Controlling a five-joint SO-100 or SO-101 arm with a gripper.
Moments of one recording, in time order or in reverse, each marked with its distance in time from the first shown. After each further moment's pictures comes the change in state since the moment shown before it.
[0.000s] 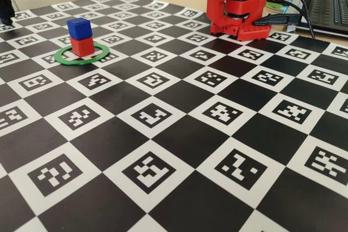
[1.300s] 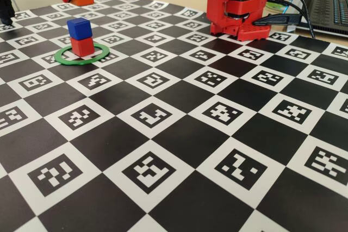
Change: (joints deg) arm -2.4 -10.3 -6.7 -2.5 -10.6
